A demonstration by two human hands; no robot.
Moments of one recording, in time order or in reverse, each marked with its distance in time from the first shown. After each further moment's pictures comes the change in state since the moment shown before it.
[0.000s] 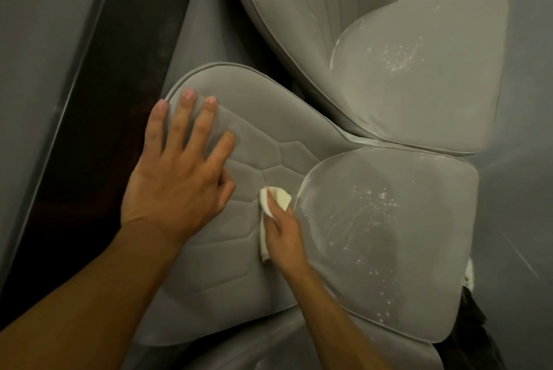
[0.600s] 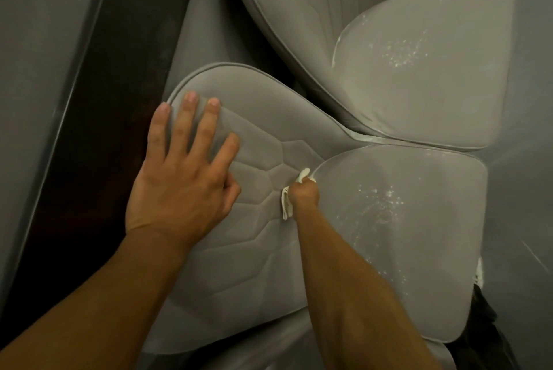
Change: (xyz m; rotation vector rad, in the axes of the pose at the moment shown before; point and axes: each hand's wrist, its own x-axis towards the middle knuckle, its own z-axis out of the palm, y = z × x) left_hand 0.001 0.001 -0.002 0.003 -0.025 -0.012; right_hand 0.113 0.020 -0.004 0.105 0.280 0.731
